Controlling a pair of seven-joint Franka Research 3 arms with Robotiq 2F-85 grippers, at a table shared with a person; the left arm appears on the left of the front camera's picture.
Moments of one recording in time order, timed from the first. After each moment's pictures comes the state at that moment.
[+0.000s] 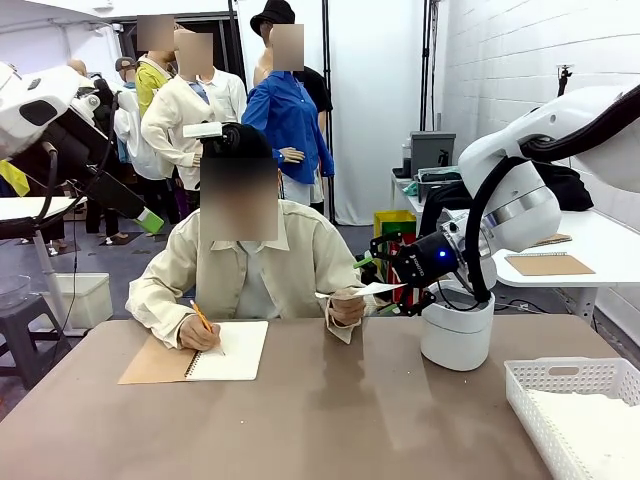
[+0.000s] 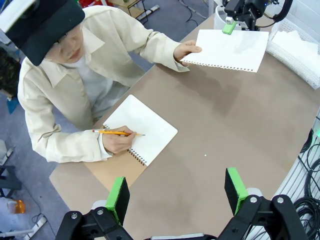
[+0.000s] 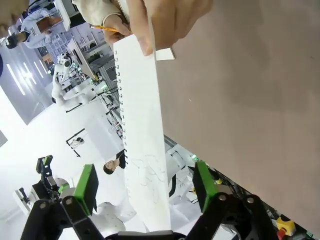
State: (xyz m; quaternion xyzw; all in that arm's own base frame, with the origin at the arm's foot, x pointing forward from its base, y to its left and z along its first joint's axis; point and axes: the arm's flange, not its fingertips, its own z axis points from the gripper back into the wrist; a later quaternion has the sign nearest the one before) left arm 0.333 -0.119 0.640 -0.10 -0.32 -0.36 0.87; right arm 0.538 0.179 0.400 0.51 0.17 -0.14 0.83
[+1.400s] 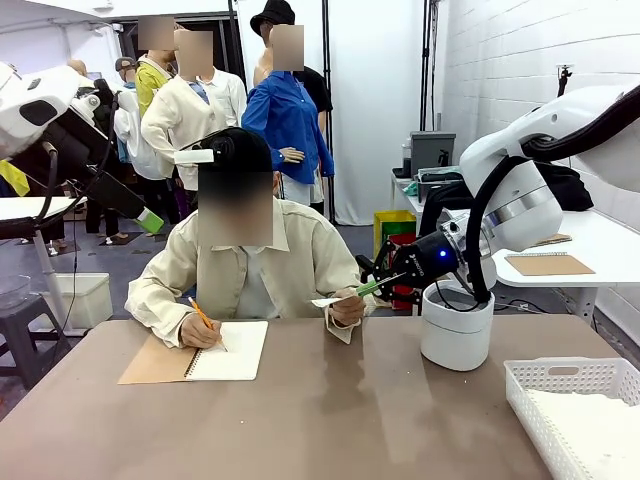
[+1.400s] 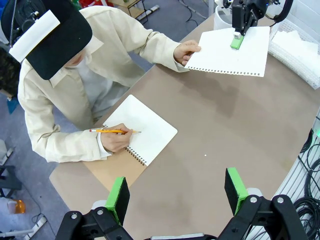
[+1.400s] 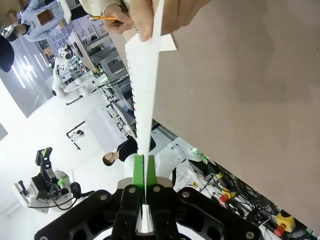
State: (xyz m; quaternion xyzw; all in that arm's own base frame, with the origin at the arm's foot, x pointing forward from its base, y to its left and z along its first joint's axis) left arm 0.333 -0.119 0.639 -0.10 -0.32 -0.36 0.87; right arm 0.534 0.180 0.403 0.52 0.18 -0.13 0.83
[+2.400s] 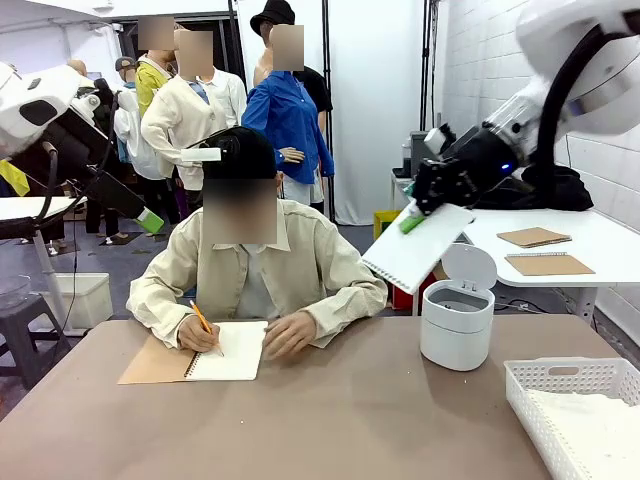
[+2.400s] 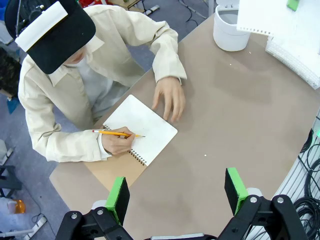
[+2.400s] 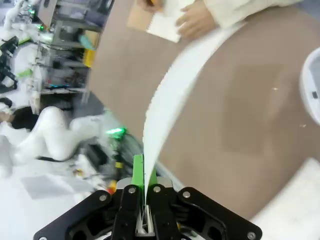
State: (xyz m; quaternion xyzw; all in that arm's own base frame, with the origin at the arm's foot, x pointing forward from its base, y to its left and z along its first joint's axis) left arm 0.333 -0.119 0.639 -0.10 -0.32 -0.36 0.87; right arm 0.445 0.127 0.594 0.38 -0.03 0.19 0.90
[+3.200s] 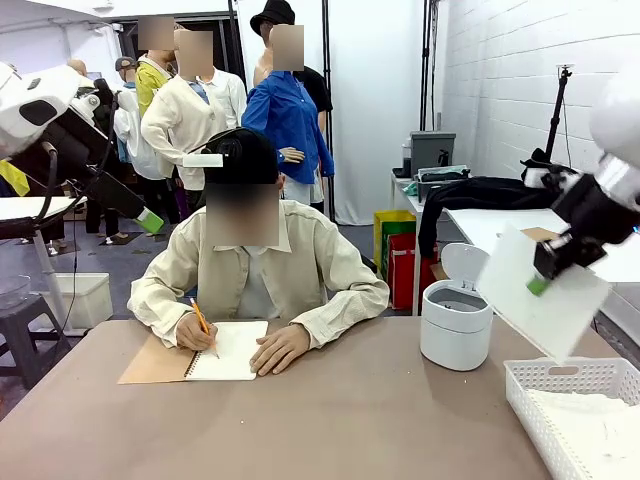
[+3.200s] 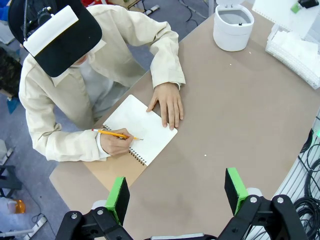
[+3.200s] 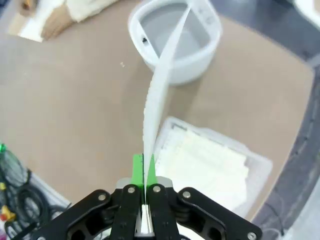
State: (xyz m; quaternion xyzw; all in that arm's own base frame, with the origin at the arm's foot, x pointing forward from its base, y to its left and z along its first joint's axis) left arm 0.333 -0.119 0.639 -0.10 -0.32 -0.36 0.87; right arm 0.385 0.000 0.513 0.15 -0.18 0.19 0.95
